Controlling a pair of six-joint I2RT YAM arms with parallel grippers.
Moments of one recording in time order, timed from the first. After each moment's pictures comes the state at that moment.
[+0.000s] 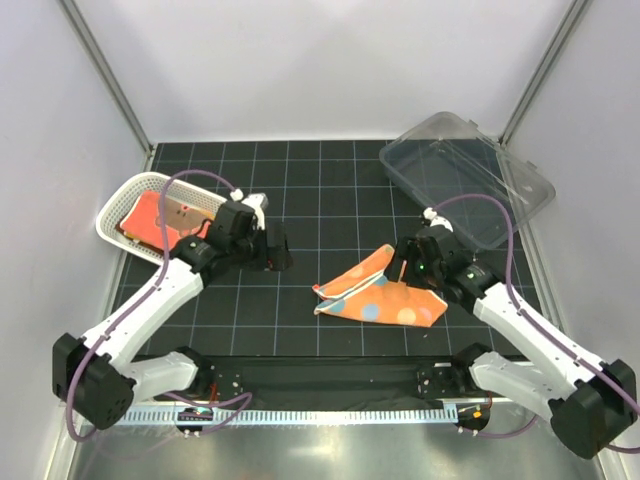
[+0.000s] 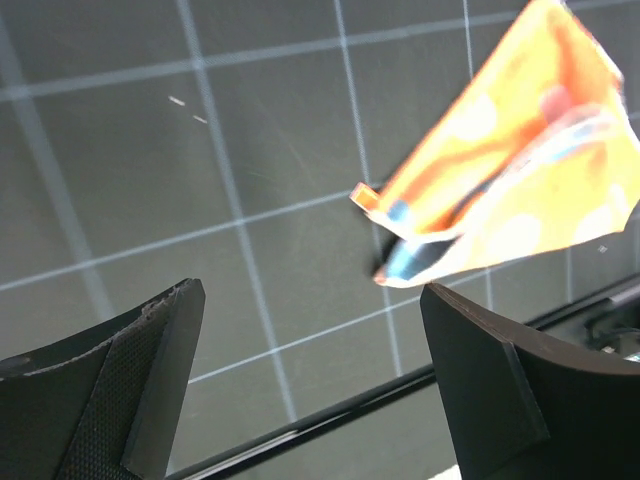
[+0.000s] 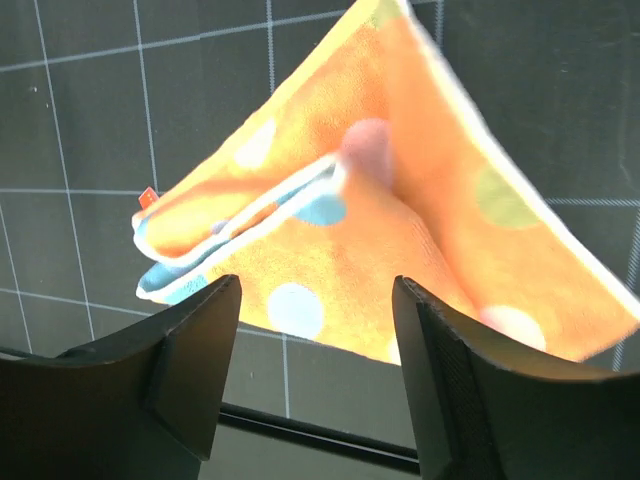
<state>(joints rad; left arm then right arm) -0.53 1.14 0.99 -0.67 0.05 -0.44 0.52 0.97 0.72 -0.58 0.08 0.67</state>
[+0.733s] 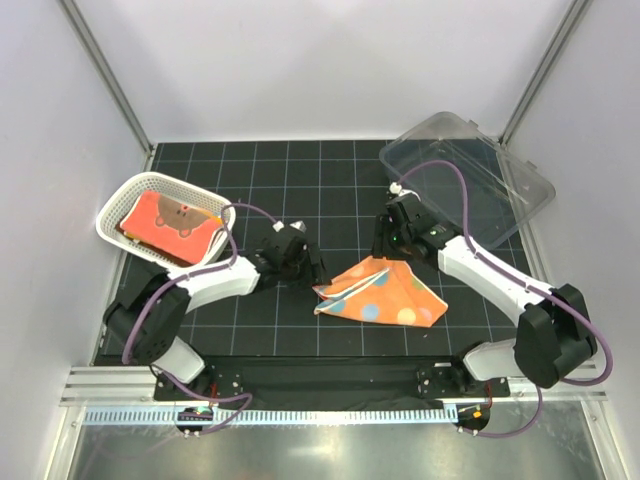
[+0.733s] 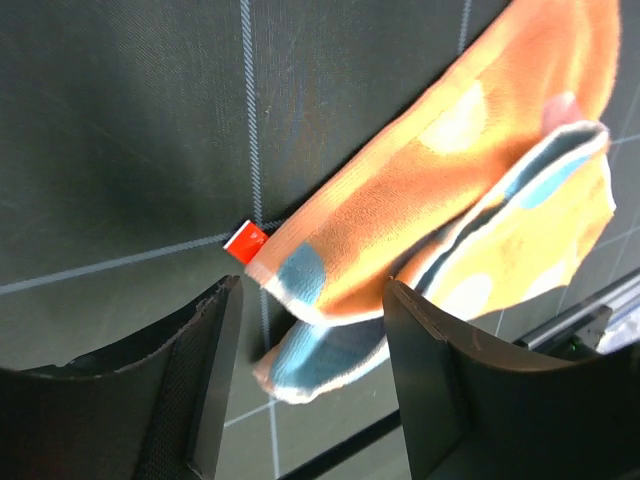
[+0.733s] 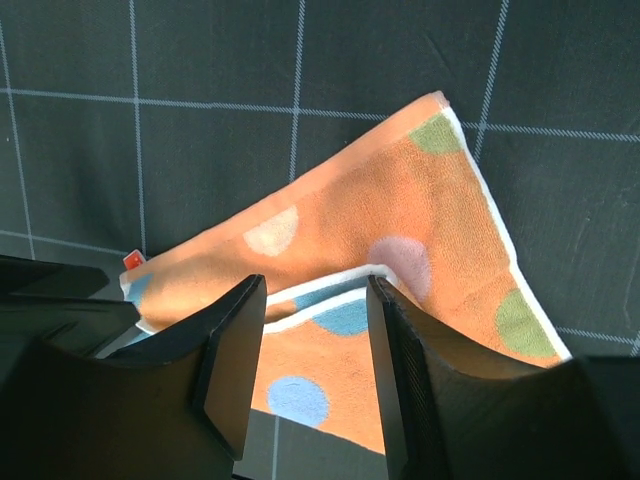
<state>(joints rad) -0.73 1.54 0.80 -0.14 0.10 -0.88 0.52 1.36 0.96 -0.50 0.09 0.51</state>
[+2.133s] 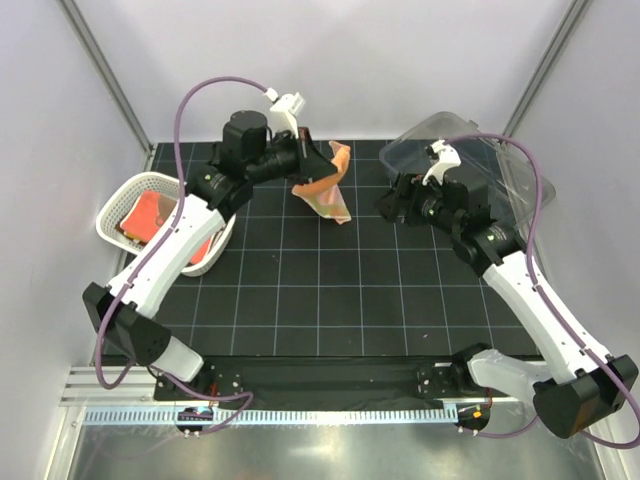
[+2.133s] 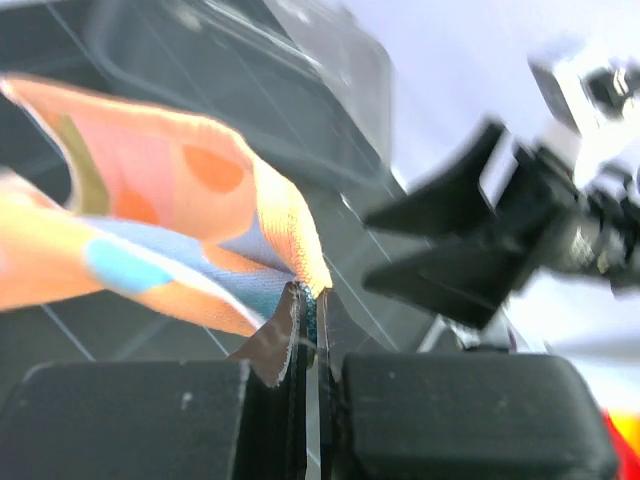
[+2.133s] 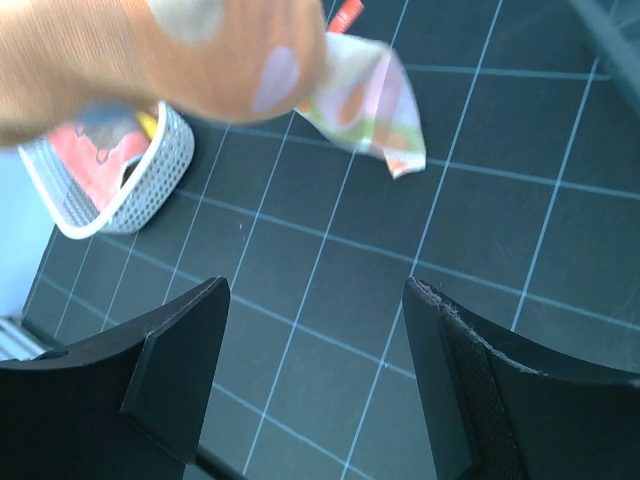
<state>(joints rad) -0.56 1.53 1.66 -0.39 0.40 -0.46 0.39 1.09 1.12 -0.42 -0.14 0.42</state>
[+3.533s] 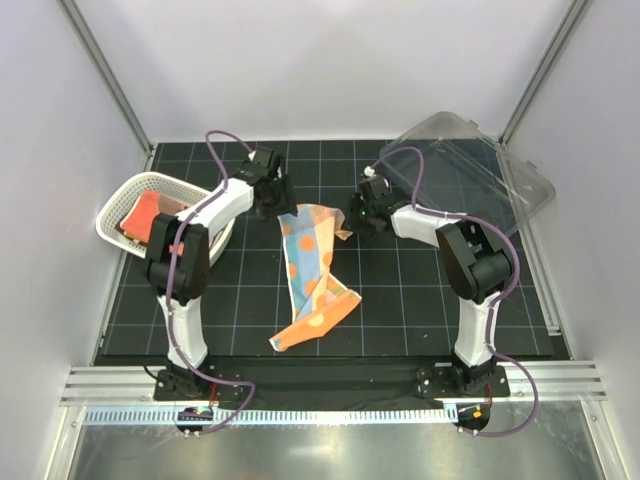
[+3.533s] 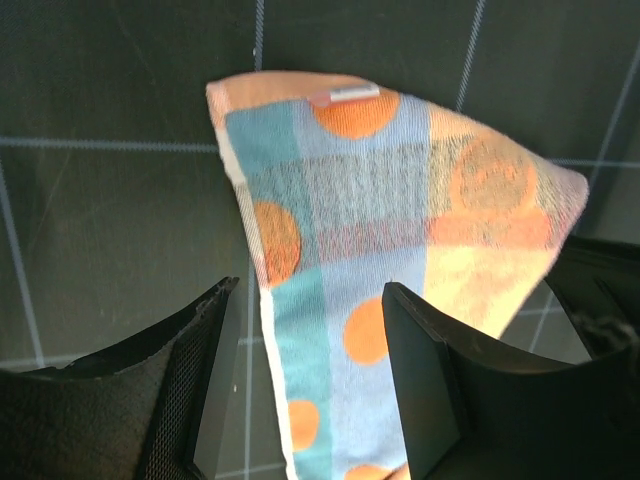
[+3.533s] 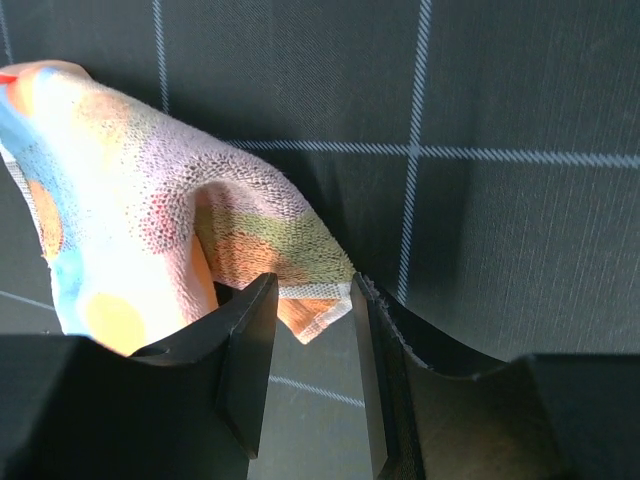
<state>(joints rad) -0.38 1.94 1.52 -0.57 0.02 -0.52 0.47 1.96 1.22 -0.09 -0.03 0.61</state>
